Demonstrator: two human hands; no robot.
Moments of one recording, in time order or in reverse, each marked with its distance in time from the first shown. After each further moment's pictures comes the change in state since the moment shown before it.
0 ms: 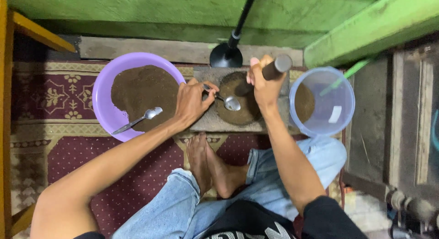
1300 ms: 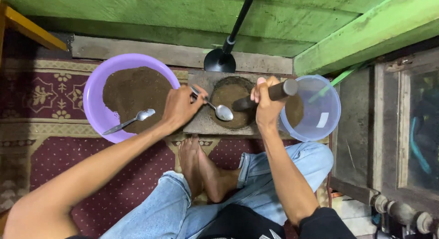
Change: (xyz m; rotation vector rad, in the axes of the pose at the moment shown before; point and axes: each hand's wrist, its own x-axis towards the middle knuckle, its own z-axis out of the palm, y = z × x) left_hand -0.009 0.015 -0.019 -0.008 0.010 -0.139; right_hand -0.026 -0.024 -0.025 0.006 0.099 0.042
